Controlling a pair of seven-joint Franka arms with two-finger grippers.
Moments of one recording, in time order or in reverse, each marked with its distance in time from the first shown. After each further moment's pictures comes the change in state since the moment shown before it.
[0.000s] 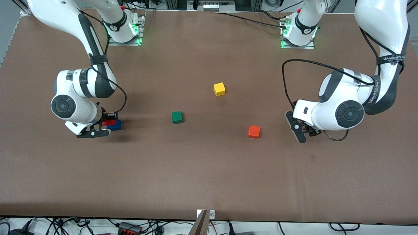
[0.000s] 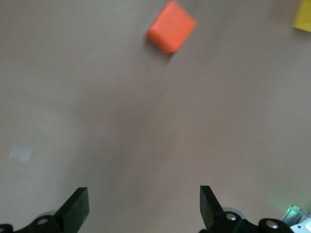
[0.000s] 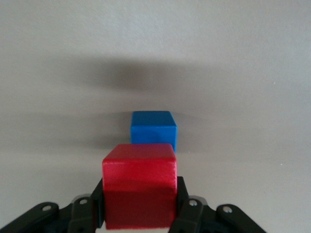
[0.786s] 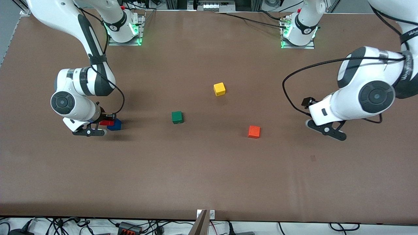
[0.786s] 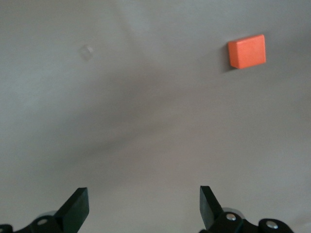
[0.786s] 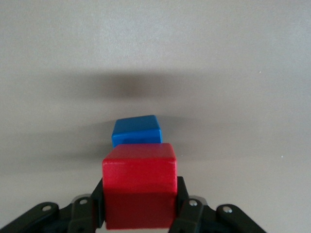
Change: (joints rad) left arm -0.003 -0.105 0.037 0.110 -0.007 -0.196 -0.604; right arm -0.001 -0.006 -0.012 -0.036 -0.007 0.071 0.112
